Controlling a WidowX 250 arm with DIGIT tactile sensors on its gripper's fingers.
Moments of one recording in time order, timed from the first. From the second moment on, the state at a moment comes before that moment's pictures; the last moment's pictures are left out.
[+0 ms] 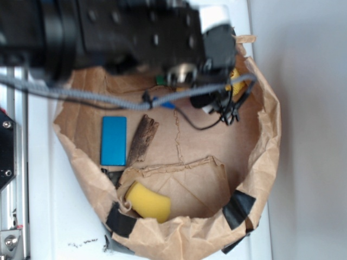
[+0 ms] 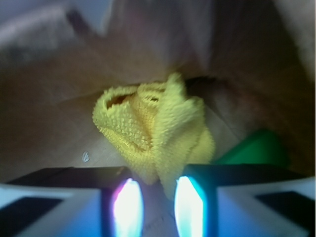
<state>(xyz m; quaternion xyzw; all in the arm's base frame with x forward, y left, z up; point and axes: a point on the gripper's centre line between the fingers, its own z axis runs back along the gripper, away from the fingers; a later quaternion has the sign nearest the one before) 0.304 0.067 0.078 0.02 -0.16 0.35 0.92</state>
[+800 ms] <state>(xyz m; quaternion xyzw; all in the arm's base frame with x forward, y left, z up) 0.322 0.083 0.057 0.01 -0.21 0.27 0.94</state>
